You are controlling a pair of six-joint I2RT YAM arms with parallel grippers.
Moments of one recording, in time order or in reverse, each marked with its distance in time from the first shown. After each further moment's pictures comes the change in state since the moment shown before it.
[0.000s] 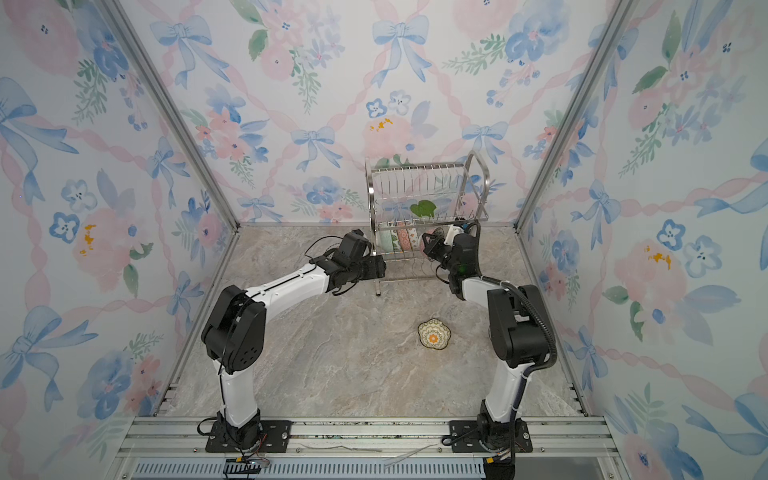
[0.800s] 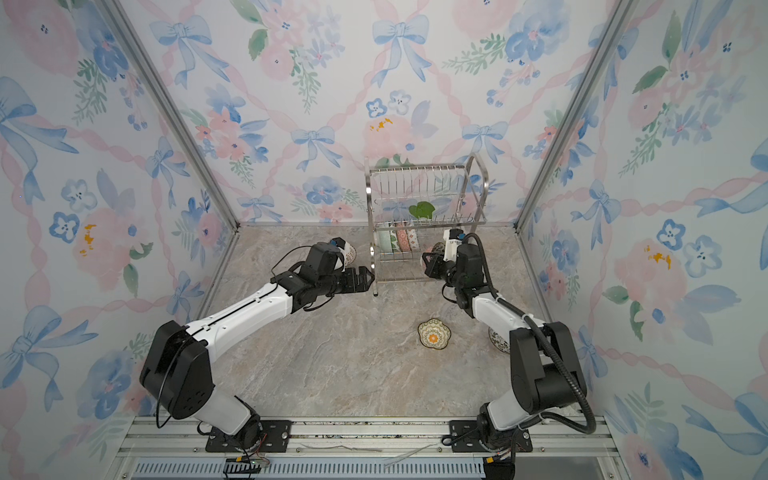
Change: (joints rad) left arm 0.029 -0.378 -0.304 -0.007 0.168 0.030; right arm 0.018 -0.294 -0.174 -0.318 -0.040 -0.249
